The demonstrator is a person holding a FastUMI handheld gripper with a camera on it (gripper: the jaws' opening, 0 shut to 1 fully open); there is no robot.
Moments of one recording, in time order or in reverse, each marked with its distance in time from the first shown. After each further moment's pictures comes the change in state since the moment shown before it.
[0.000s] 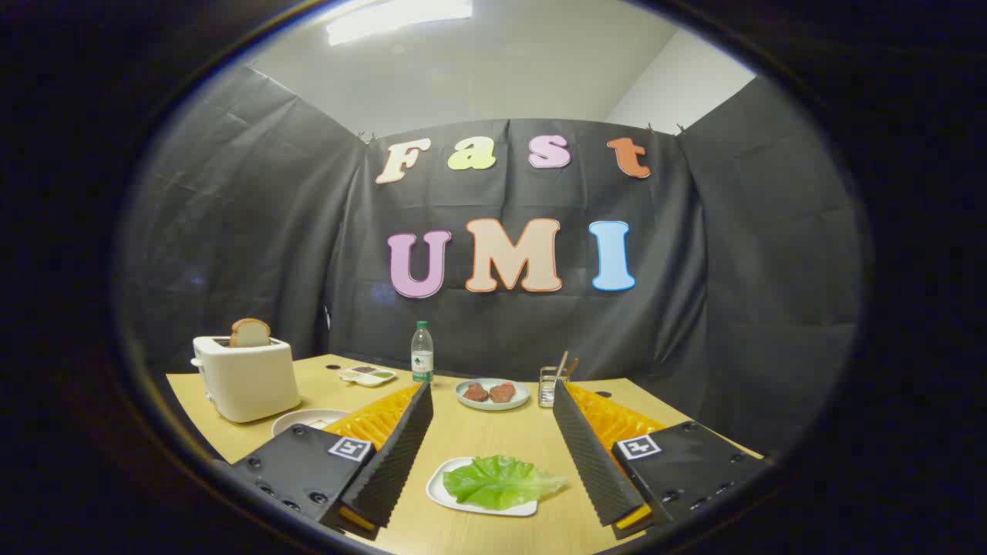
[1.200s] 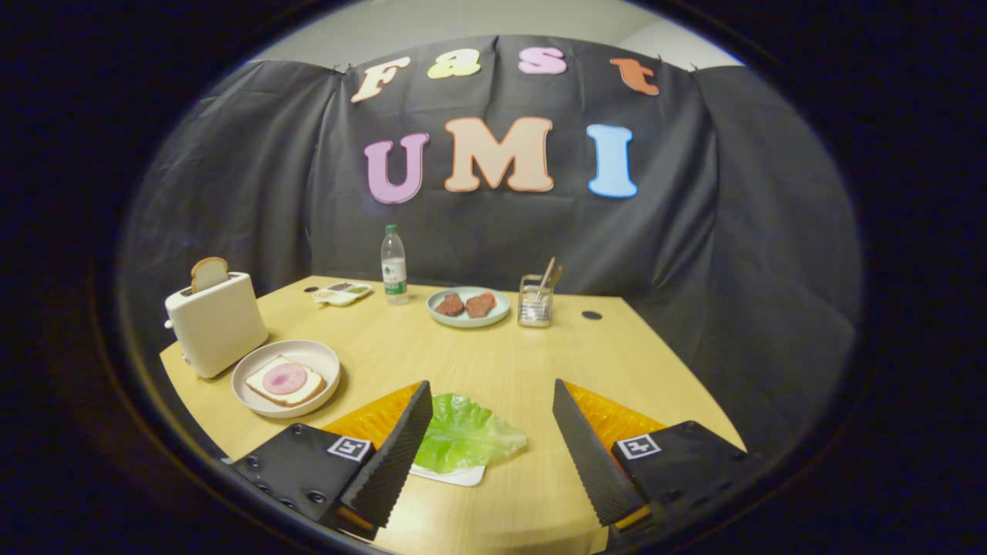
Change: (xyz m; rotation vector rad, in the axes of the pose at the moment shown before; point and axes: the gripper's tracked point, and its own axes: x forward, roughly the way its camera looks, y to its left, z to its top) arm 0.050 -0.058 -0.100 0.005 0.469 0.020
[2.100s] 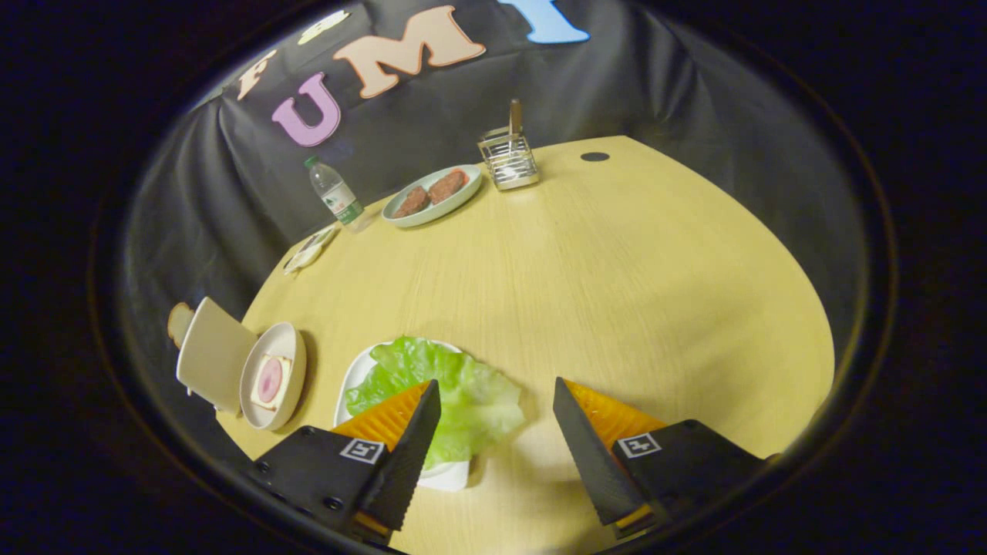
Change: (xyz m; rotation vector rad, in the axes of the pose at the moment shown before) arm 0.089 -0.022 -0.104 0.331 0.464 0.059
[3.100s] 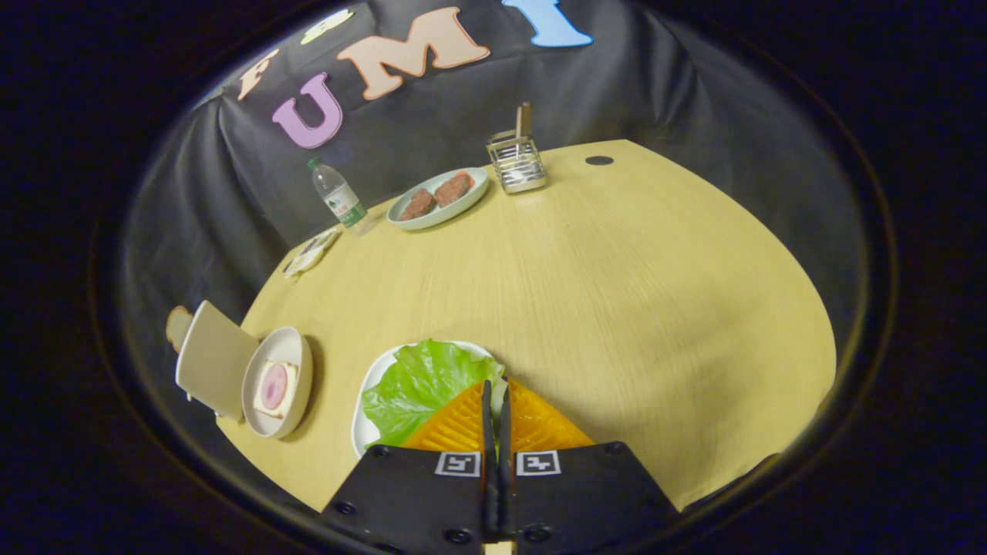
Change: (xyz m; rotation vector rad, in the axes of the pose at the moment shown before) arm -0.011 0.028 0.008 0.014 -0.058 0.022
